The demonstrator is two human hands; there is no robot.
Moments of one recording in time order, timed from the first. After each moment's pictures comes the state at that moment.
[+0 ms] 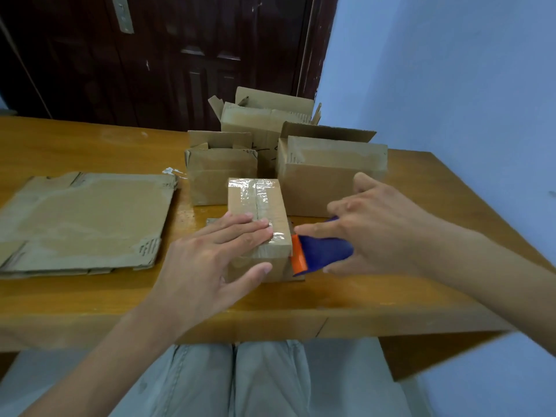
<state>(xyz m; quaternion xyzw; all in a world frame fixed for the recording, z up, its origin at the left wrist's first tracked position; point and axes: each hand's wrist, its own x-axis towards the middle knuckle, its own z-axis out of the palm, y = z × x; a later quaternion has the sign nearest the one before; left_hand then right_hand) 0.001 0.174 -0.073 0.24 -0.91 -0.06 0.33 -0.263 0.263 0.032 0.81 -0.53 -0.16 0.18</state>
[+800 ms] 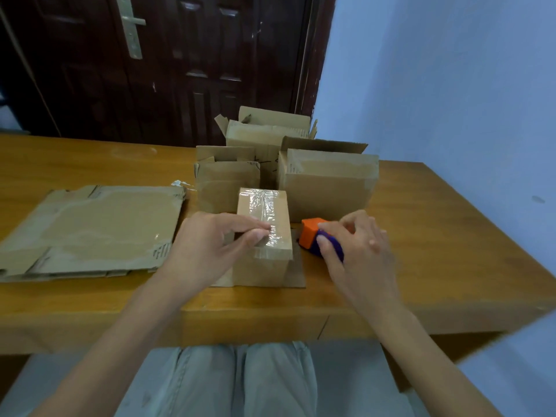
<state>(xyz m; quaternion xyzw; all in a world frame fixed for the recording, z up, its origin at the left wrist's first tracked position) 0.000 0.168 -0.039 0.31 -0.86 -0.24 0.33 -0.233 0.291 -0.065 0.59 -0.74 0.25 0.19</state>
